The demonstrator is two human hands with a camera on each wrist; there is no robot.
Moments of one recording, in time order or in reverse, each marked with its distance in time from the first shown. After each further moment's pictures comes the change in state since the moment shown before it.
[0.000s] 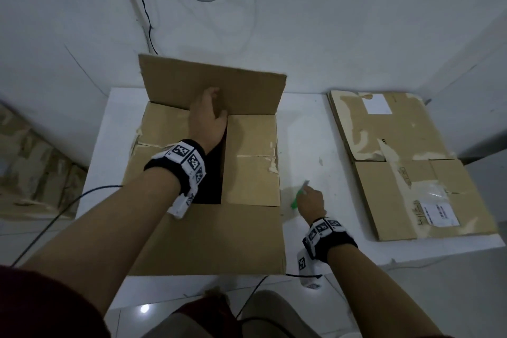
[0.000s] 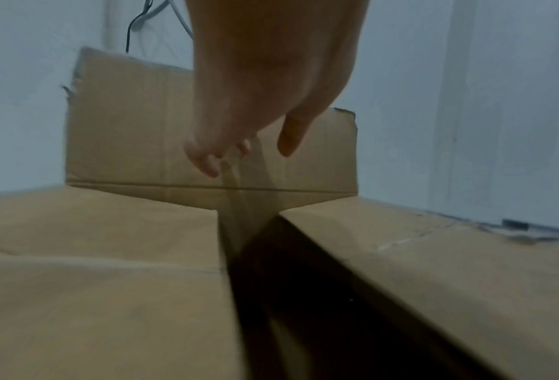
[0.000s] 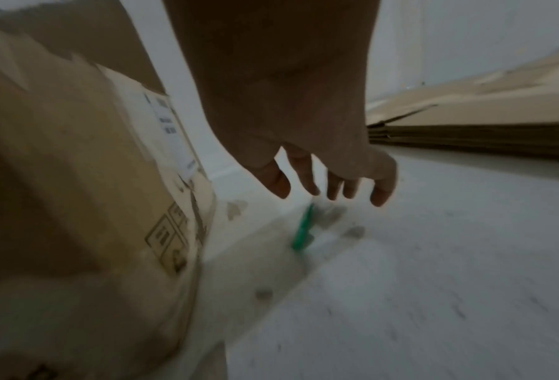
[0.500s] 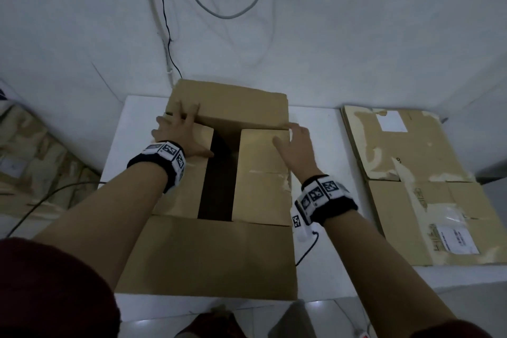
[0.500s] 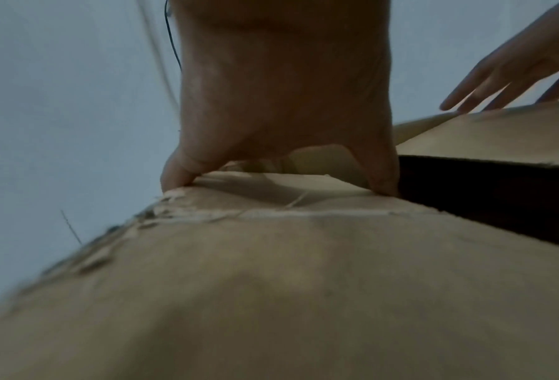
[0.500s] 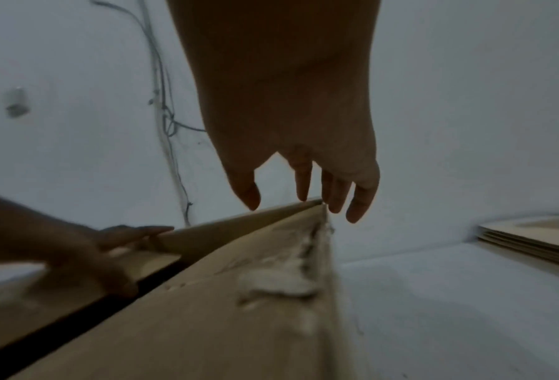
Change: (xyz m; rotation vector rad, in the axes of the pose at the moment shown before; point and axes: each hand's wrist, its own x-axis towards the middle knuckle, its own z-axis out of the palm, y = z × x) left_hand 0.027 -0.064 -0.058 0.797 -0.378 -0.225; right_hand -0.007 -0.168 -0.062 0.220 0.058 -0.490
